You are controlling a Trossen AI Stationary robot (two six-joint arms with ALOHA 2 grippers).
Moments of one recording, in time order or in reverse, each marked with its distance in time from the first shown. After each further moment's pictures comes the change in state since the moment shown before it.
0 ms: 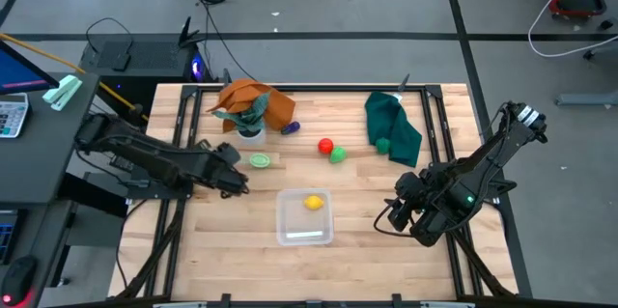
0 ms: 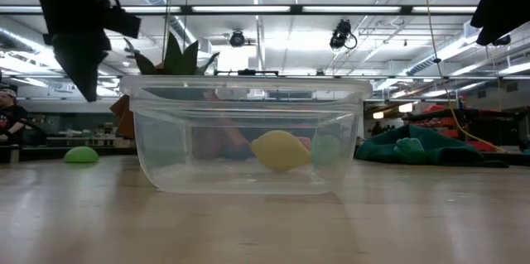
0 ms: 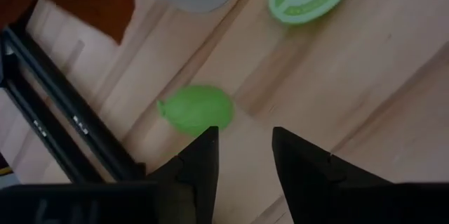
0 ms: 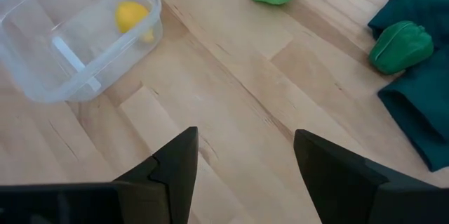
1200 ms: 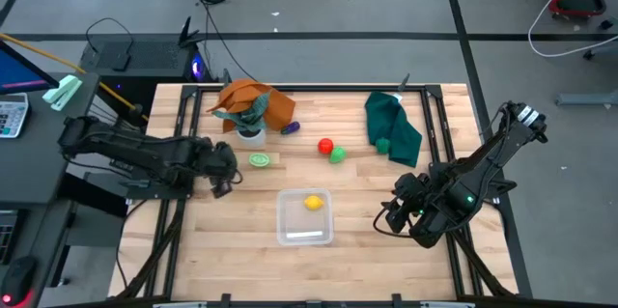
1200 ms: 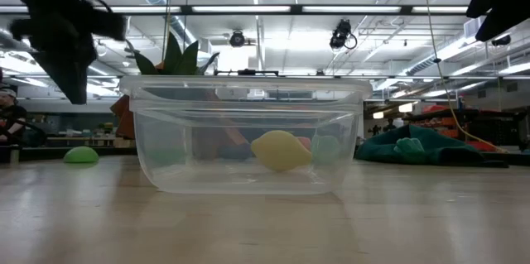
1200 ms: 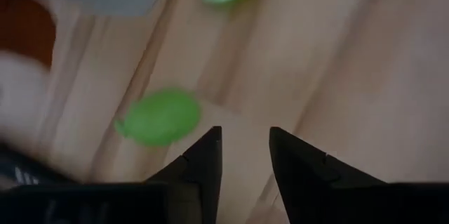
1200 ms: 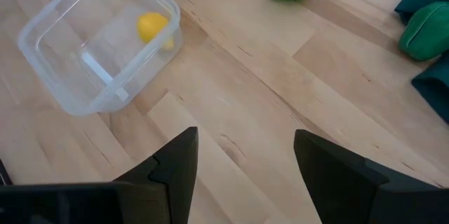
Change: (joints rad) left arm 0.123 -0.225 -0.145 0.153 0.187 0.373; right arm -0.001 0.000 0.000 0.073 -0.001 0.056
